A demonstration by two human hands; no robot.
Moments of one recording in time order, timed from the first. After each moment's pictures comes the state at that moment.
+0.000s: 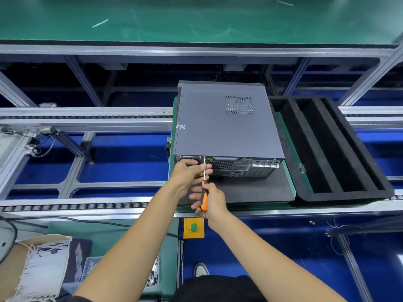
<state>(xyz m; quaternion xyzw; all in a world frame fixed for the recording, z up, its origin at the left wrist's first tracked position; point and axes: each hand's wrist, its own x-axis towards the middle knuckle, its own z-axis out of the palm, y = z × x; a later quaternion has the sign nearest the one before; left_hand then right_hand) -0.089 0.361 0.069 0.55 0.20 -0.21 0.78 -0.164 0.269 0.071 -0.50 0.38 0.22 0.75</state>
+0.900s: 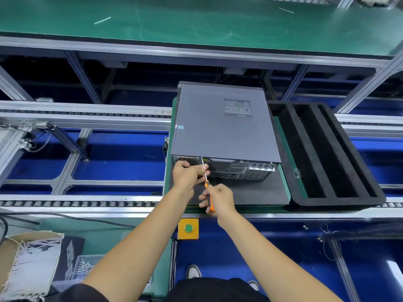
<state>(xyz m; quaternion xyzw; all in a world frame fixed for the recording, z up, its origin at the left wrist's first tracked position) -0.095 0.335 0.064 0.54 0.29 -0.09 0.78 -0.161 0.234 0.058 -0.62 0.33 0.17 0.69</state>
